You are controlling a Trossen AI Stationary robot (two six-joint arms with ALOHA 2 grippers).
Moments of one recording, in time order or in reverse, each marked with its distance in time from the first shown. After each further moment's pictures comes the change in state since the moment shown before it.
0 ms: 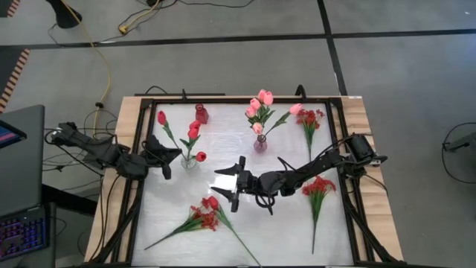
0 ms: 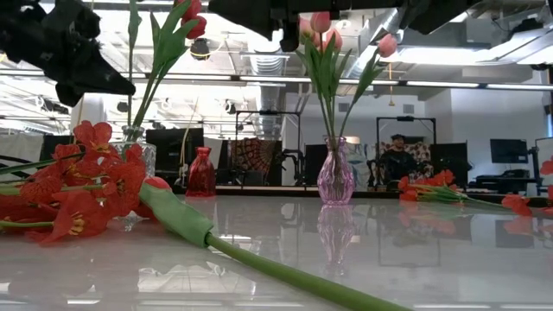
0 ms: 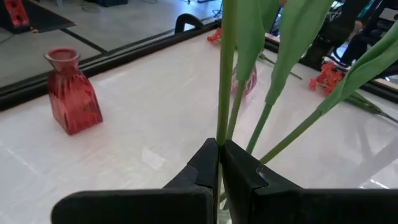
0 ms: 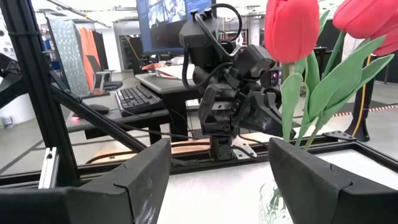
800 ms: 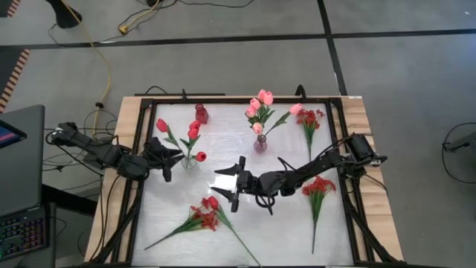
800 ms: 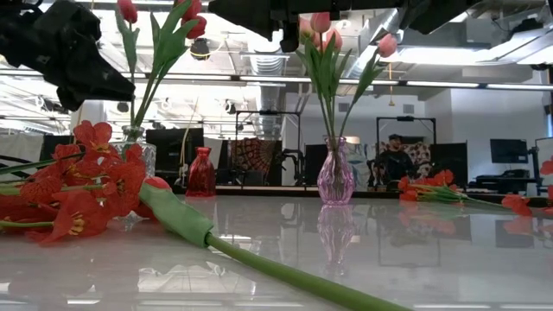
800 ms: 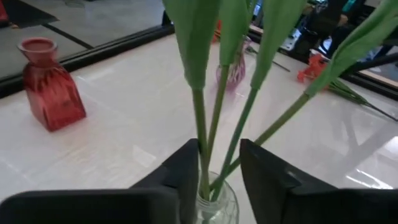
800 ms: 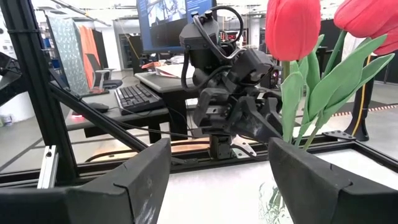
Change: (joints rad) left arm 0.000 0.000 -0.031 0.047 0.051 0.017; right arm 0.000 0.000 0.000 -0.006 0.000 -0.003
